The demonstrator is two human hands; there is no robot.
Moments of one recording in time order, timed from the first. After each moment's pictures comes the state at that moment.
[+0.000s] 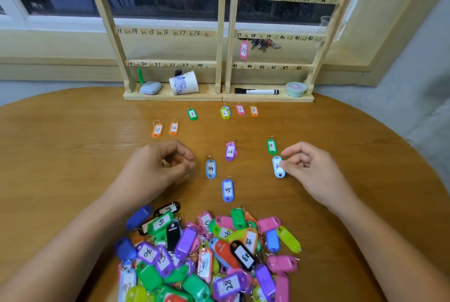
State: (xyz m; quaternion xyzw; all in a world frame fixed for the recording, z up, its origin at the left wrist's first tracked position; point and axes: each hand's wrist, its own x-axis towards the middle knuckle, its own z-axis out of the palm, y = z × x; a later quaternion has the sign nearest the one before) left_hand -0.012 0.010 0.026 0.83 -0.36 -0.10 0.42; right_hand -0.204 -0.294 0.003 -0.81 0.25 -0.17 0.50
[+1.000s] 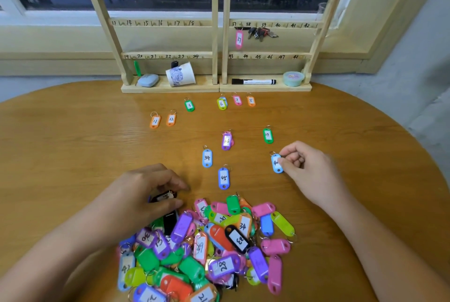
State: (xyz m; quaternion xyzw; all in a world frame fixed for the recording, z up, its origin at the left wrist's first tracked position) left_hand -0.052 0.061 0.032 0.83 -0.47 -0.13 0.26; right_hand -0.225 -0.287 -0.013 -0.88 0.24 -0.21 0.34
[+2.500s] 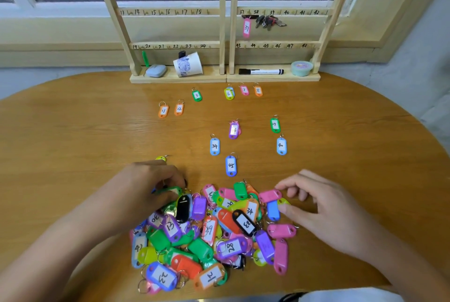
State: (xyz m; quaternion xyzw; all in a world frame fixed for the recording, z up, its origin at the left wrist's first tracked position) left_hand -0.059 0.071 0.038 0.87 -0.45 -0.14 0.16; right_hand -0.300 -0.236 0.007 -0.93 0.11 -0.06 0.33
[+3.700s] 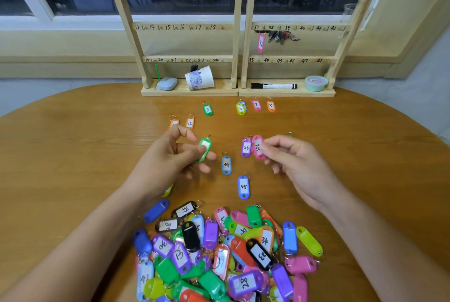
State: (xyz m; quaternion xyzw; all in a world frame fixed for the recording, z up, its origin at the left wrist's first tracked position) left_hand -0.025 0.005 0.040 0.69 -0.21 -0.27 0.64; right_hand -0.163 -0.239 0.013 -0.70 0.16 -0.14 0.68
